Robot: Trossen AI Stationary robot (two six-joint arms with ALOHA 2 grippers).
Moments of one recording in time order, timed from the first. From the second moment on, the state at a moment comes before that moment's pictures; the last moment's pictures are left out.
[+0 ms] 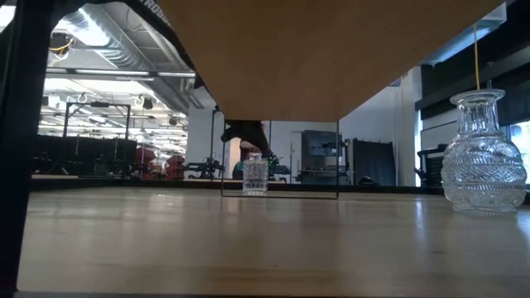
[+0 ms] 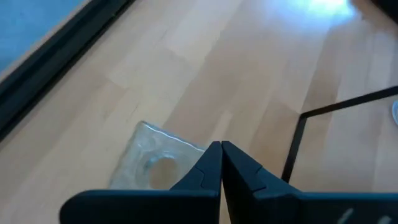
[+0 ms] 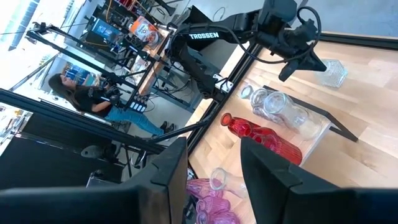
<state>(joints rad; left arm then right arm) 0.62 1.94 1.44 -0.42 0.32 -0.11 0.31 1.17 2.33 -1.54 0.36 1.12</state>
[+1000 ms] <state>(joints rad) 0.63 1.91 1.43 -0.45 0.17 -0.11 0.31 1.17 2.33 -1.54 0.36 1.12</state>
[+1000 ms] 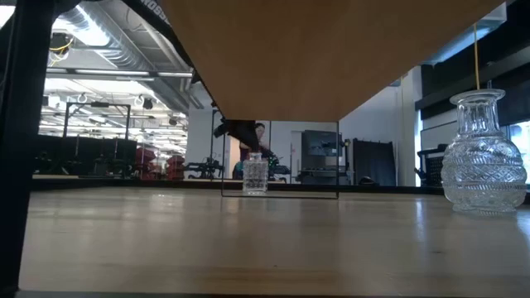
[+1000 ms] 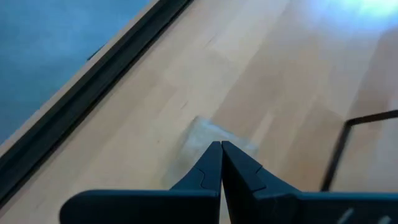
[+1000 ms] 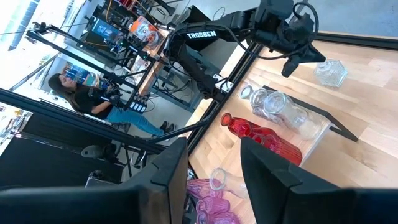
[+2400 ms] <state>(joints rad) 0.61 1.95 1.43 -0.65 0.14 -0.01 0.31 1.17 2.33 -1.54 0.36 1.12</state>
